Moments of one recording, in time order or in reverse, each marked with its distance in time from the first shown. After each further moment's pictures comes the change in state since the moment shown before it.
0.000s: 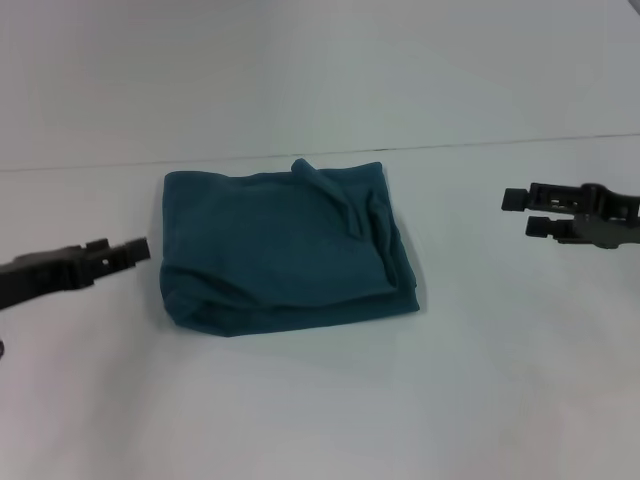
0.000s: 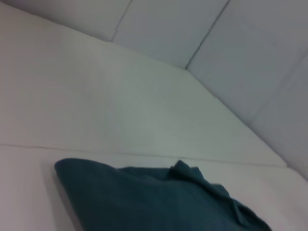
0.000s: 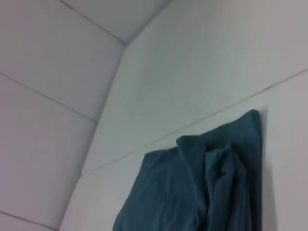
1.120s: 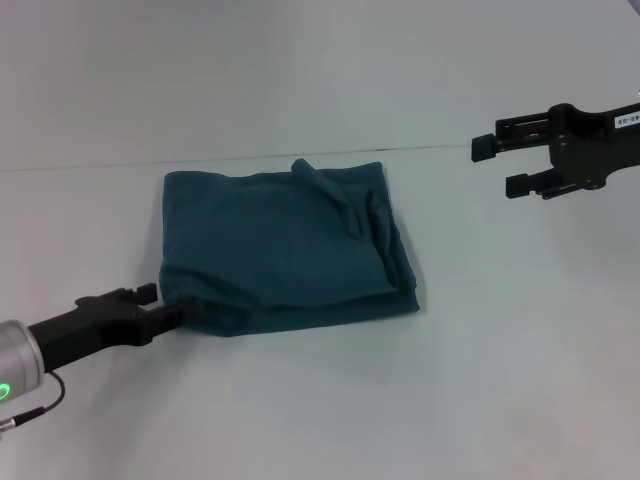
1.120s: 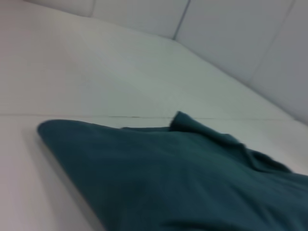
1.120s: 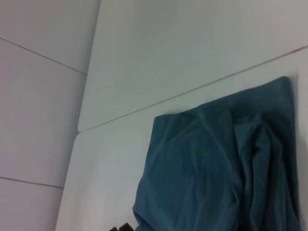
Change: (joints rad) left arm -0.066 -0.013 0.008 -0.363 -0.066 -0.198 0.444; right arm 0.214 -0.037 0.005 -0.208 -0.269 -0.201 0.460
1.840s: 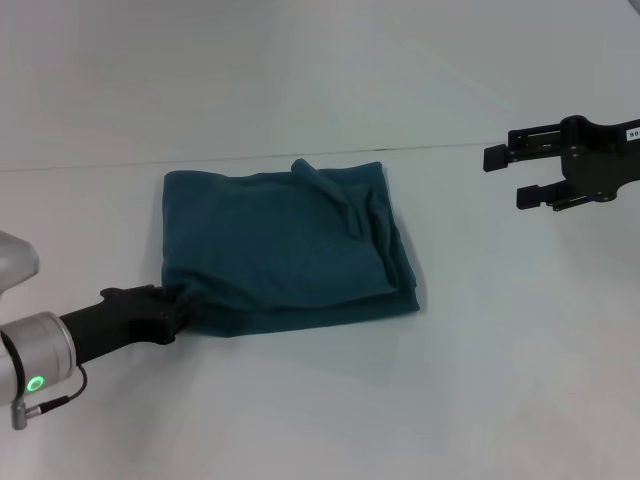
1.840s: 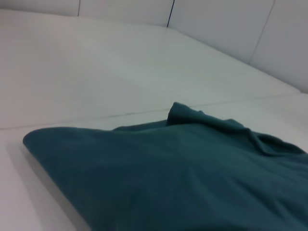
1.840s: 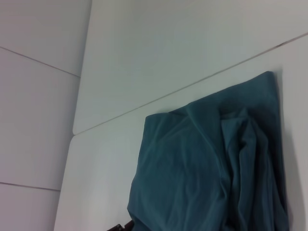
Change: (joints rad) left arm -0.050 0.001 0.067 -0.076 -0.036 -0.107 0.121; right arm -0.022 -0.010 0.006 0.025 0.003 0.004 -0.006
